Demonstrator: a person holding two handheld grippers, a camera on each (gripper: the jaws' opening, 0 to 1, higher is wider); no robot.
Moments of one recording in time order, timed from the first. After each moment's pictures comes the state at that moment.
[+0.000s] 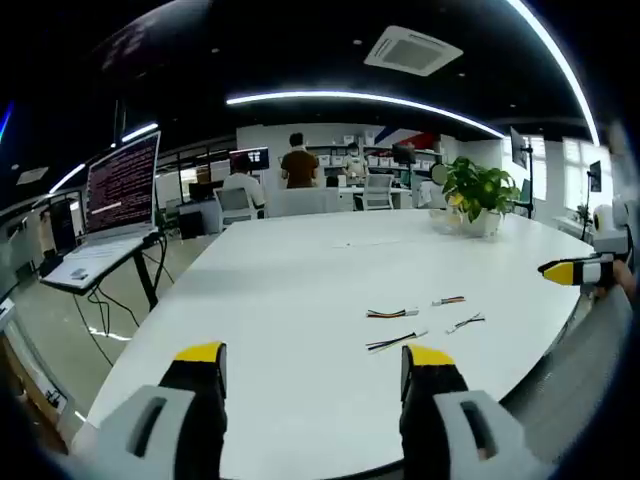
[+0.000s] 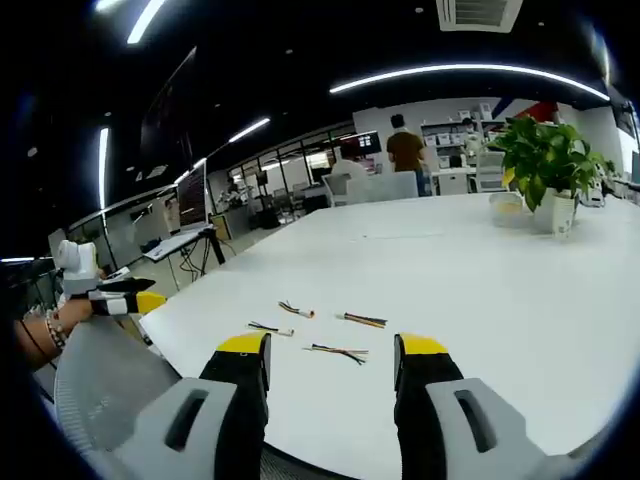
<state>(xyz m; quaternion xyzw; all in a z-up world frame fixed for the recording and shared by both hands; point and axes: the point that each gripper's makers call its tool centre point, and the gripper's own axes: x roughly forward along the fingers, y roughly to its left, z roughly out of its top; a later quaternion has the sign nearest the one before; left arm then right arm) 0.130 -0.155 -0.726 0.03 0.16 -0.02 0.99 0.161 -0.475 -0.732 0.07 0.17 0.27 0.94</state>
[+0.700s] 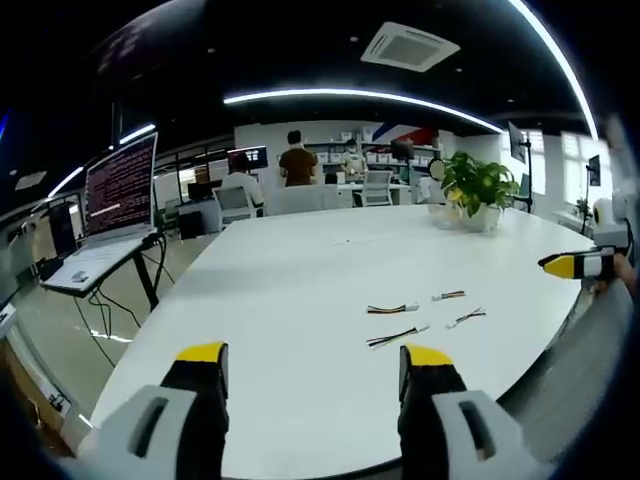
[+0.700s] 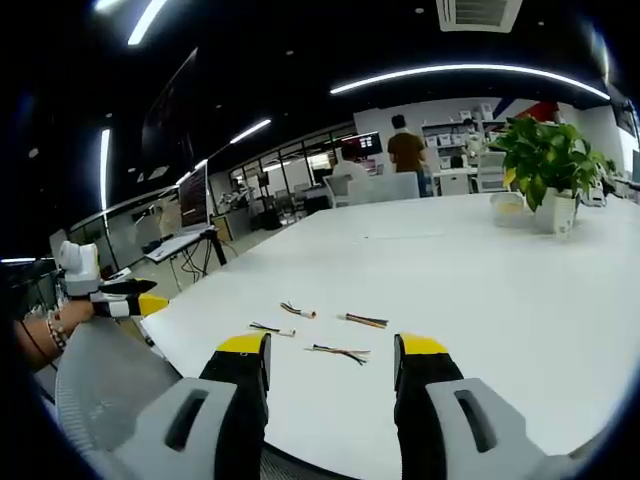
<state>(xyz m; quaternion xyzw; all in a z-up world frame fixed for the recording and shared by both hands) 0.128 -0.155 -0.728 0.04 0.17 -0.02 0.99 0.159 -0.474 -0.731 0.07 0.17 0.28 0.94</state>
